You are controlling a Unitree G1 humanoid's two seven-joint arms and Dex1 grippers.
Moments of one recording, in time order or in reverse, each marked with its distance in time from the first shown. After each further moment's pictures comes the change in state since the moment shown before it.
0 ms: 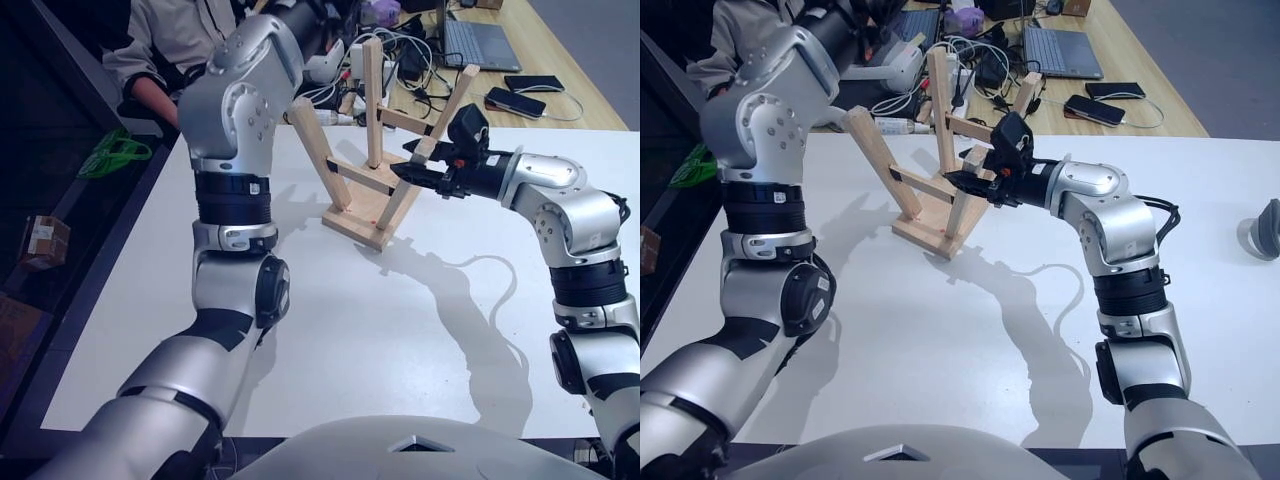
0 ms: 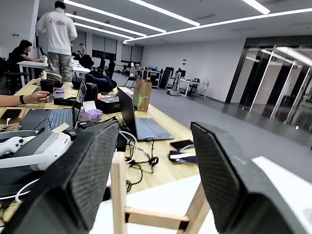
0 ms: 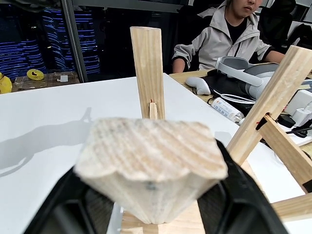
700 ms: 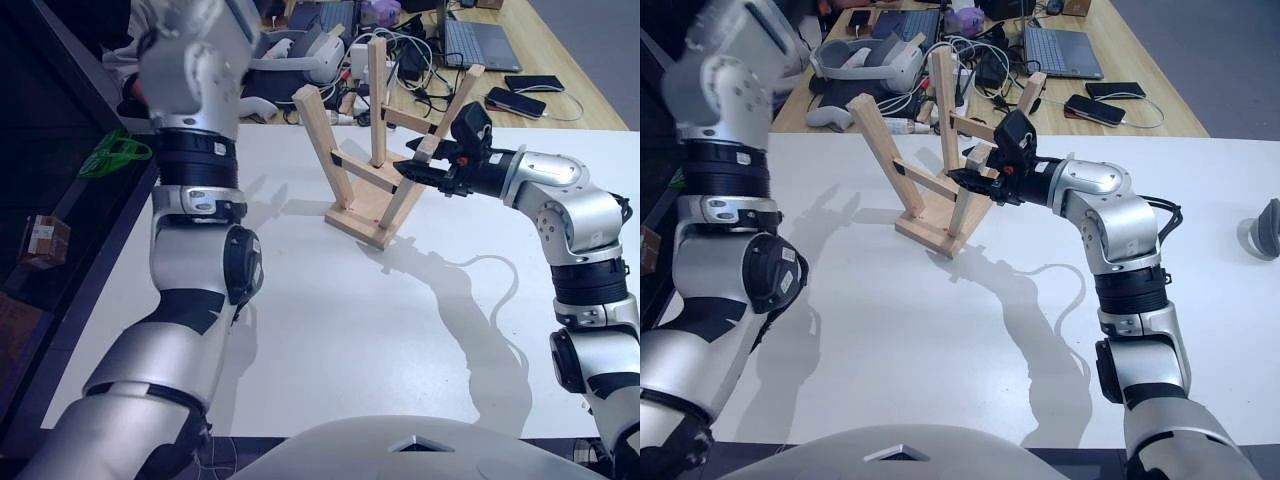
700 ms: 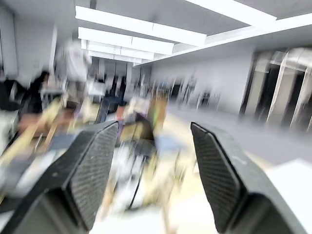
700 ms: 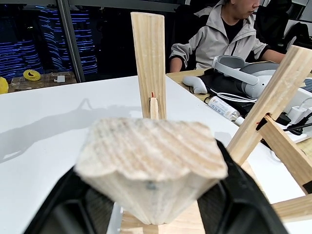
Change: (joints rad) left arm -0.113 0.157 -0.108 0.464 0.130 -0.200 -0.116; right arm -0.006 0.000 -0.011 0.014 -0.012 0.002 0.006
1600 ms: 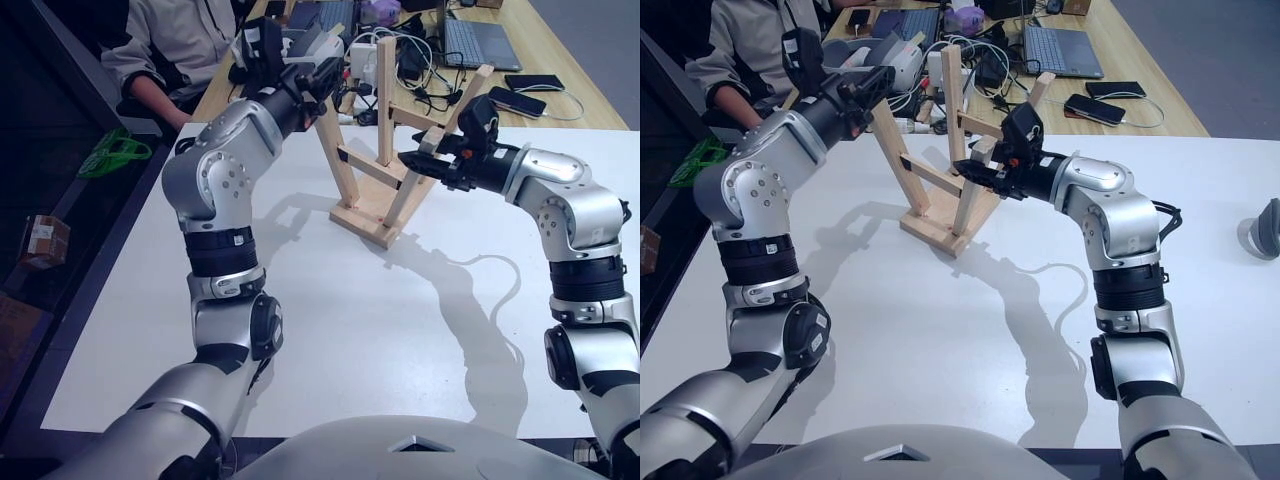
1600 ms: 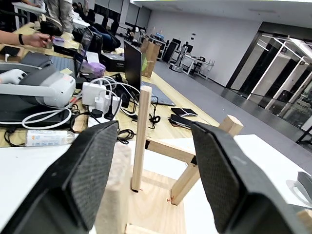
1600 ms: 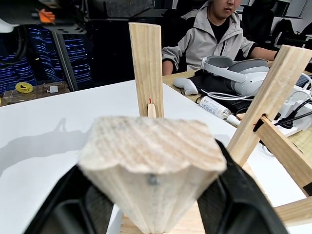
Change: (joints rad) left arm 0.341 -0.127 0.173 -0.604 -0.184 0.367 0.081; right arm -0.012 0.031 -0.061 0.022 -0.001 0.022 -0.021
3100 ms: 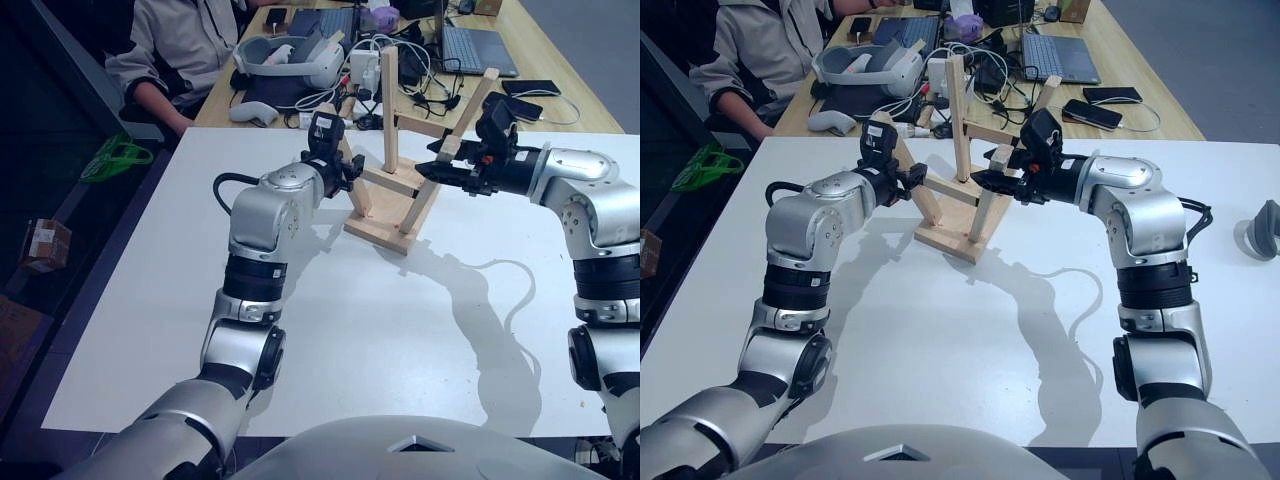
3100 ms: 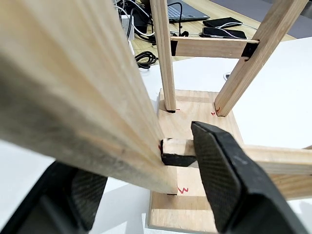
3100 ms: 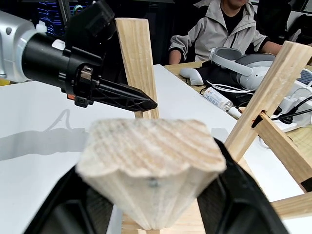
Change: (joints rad) left arm 0.154 -0.037 -0.334 -0.018 0.203 0.122 0.084; right arm 0.003 -0.095 0.010 0.041 0.000 -0.031 0.128
